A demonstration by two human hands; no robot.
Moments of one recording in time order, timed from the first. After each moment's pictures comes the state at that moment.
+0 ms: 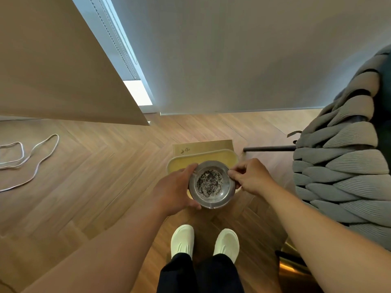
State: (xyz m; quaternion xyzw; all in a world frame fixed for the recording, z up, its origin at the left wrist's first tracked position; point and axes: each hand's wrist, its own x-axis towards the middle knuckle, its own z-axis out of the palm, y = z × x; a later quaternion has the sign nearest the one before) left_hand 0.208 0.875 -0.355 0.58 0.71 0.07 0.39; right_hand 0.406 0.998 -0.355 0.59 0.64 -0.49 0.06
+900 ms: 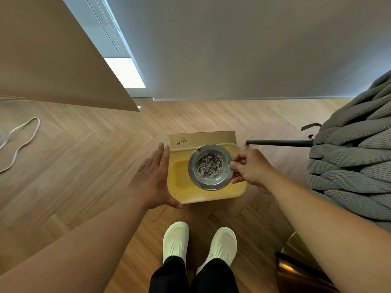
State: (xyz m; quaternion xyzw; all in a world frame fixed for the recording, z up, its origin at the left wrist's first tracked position) left_hand 0.169 0.875 -0.457 0.57 0.75 -0.03 0.32; right_hand 0.401 1.032 -0.444 0.60 0.55 -0.58 0.04
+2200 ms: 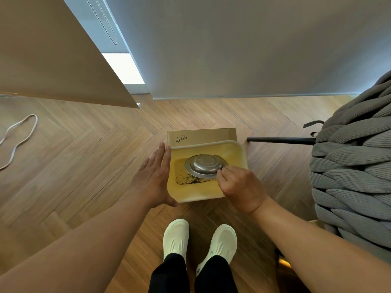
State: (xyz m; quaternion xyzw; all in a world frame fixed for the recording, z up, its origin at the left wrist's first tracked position) left_hand 0.173 0.876 -0.463 0.59 0.75 -0.07 0.30; right_hand 0.401 0.980 -0.441 0.18 0.98 -0.02 -0.03
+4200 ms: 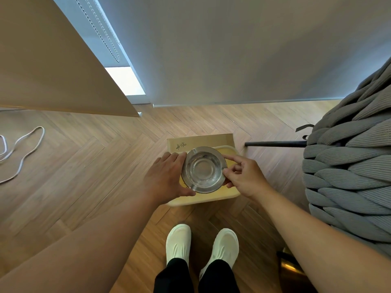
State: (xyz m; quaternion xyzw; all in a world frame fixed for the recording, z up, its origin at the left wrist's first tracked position) left_hand 0.189 0.903 -0.436 0.63 0.72 0.04 0.27; right_hand 0.408 1.003 -0.430 0.56 0.58 -0.59 -0.05
